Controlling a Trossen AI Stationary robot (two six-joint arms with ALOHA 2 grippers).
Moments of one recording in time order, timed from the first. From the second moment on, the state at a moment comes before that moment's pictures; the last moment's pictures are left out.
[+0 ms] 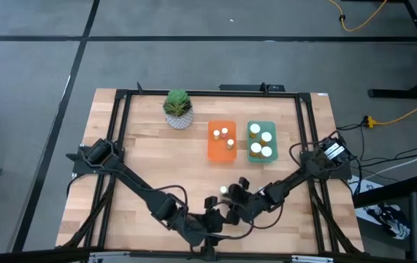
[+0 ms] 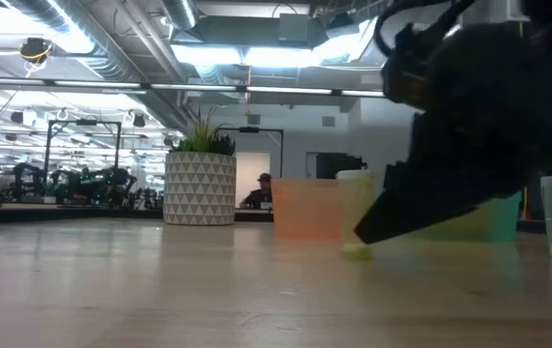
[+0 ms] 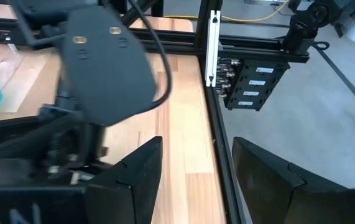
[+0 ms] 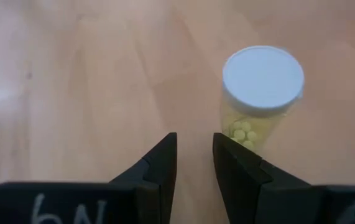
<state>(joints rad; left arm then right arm) -0.61 1.99 1.65 -0.18 -0.44 -0.41 0.59 1.93 0.89 0.19 0.58 0.80</state>
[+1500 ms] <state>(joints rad) -0.63 1.98 1.65 -0.21 -0.46 -0.41 1.04 1.46 0.89 -0.83 0.51 1.64</state>
